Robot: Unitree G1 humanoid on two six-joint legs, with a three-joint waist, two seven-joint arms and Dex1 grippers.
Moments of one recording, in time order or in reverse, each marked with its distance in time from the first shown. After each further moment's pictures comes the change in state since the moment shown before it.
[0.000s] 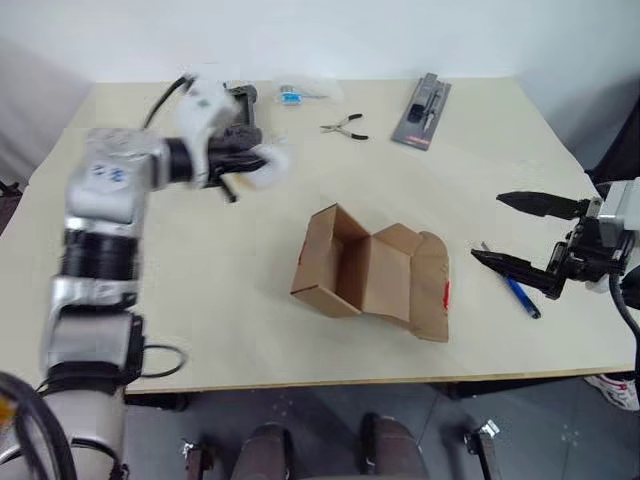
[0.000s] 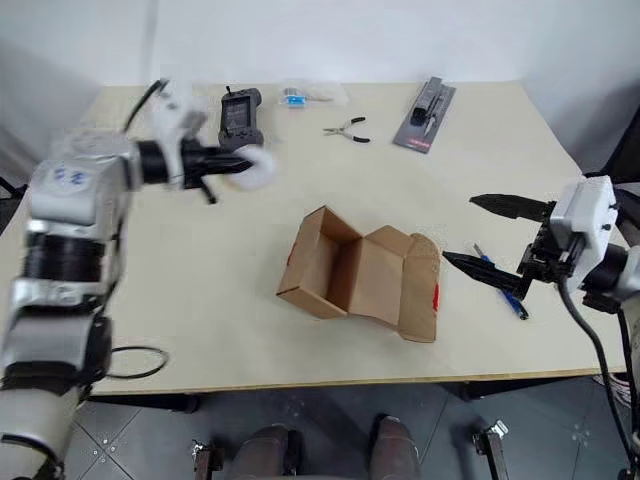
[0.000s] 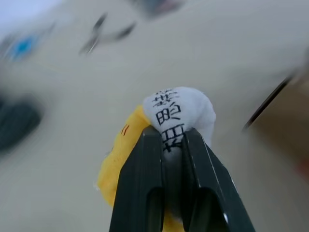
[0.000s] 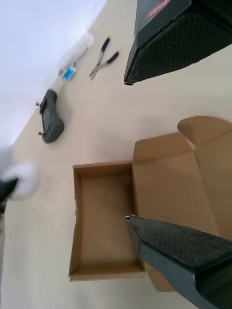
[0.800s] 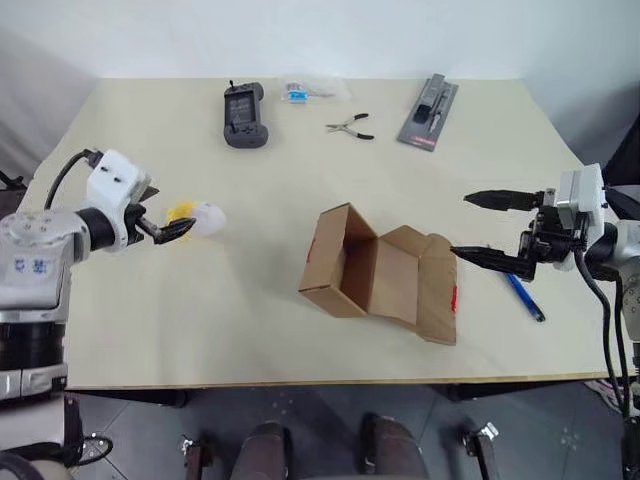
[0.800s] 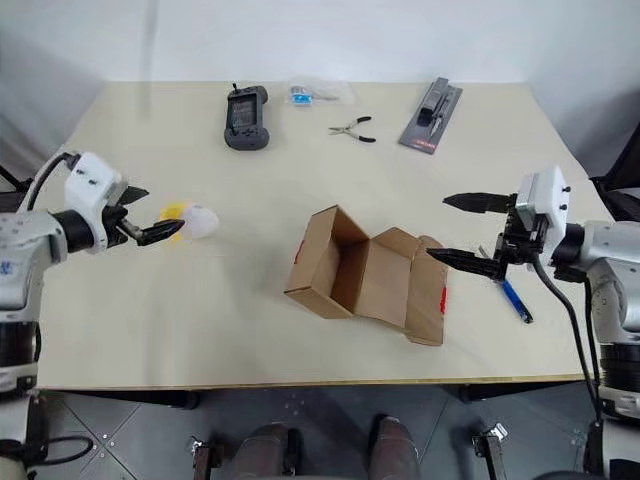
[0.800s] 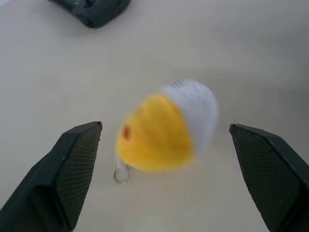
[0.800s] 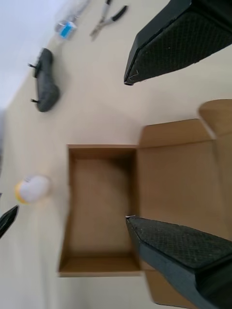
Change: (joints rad) left arm 0.416 0.079 0.235 -0.205 -0.115 -0.226 0.079; right arm -0.174 -0.002 0.172 0.281 -0.101 -0.130 0.130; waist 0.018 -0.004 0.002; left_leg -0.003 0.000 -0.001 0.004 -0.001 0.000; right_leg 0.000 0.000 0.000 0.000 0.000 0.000
